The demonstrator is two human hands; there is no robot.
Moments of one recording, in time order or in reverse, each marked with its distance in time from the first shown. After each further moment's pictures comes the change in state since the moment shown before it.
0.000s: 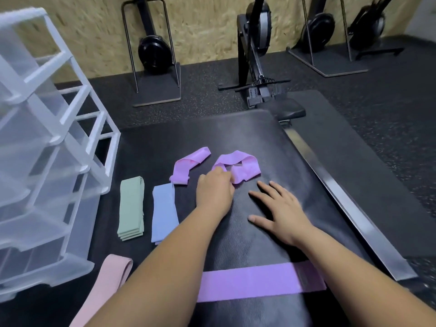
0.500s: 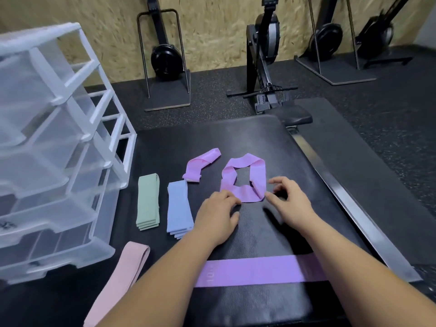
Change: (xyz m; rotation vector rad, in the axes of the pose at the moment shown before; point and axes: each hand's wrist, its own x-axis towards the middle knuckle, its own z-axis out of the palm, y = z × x) left_hand -0.083 -0.026 -0.017 -0.097 -0.123 0.187; right_hand 0.005 -0.016 -0.012 0.598 0.297 0.247
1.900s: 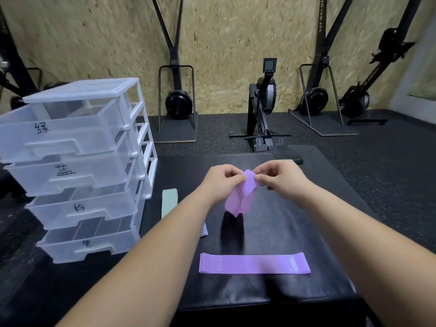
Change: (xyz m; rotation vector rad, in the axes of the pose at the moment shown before) left_hand -0.030 0.069 -0.176 -0.852 0.132 -0.207; right_hand -0.057 -0.188 -0.083 0.037 -0.128 -0.252
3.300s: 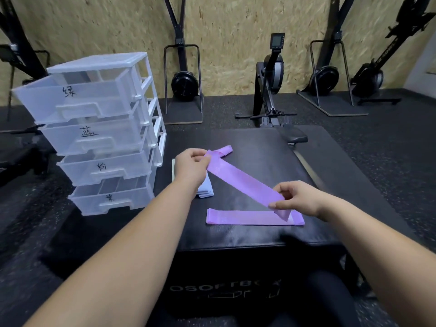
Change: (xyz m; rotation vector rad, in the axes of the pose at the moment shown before) left_hand -0.085 -0.045 -0.029 -0.177 0.477 -0.142; right_hand -0.121 0.077 0.005 0.024 -0.409 0.194
